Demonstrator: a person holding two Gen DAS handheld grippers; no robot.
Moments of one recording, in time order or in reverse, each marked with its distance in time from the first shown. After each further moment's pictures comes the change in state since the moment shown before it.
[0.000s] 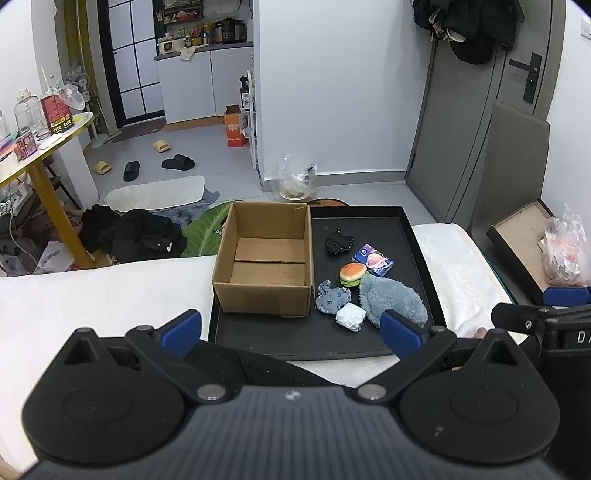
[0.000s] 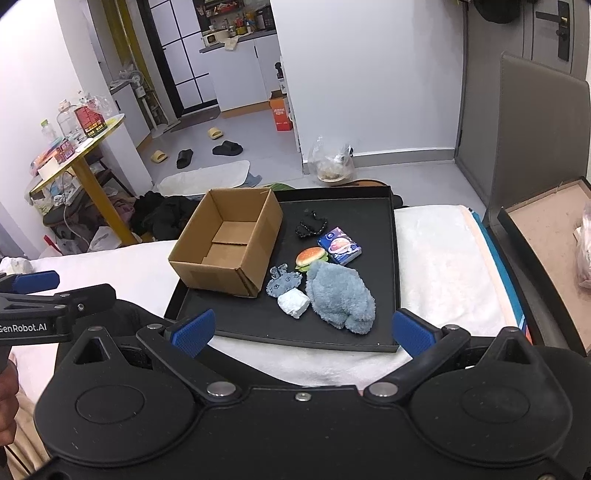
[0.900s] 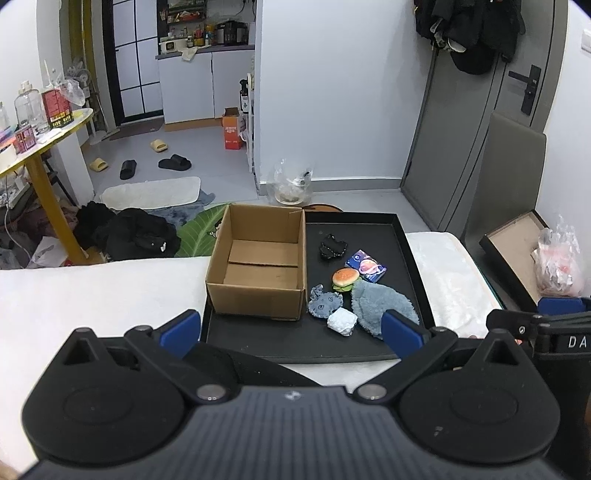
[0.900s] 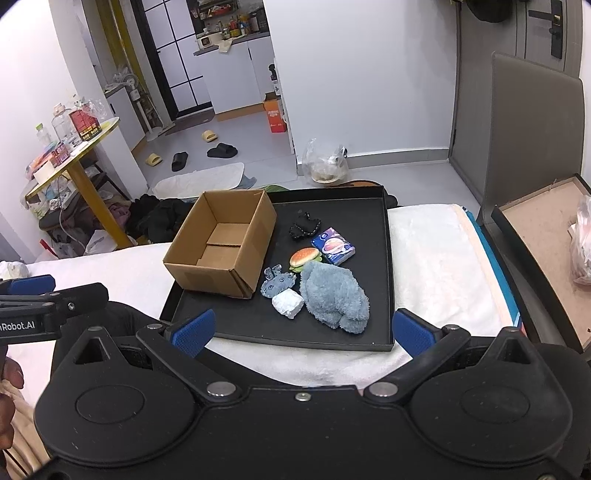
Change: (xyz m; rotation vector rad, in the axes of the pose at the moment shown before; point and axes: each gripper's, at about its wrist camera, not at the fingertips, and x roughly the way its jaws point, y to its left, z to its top) left arm -0.003 0.002 -0.002 -0.029 -0.021 -0.018; right arm -0.002 -0.002 -0.002 0.011 -0.004 -0.018
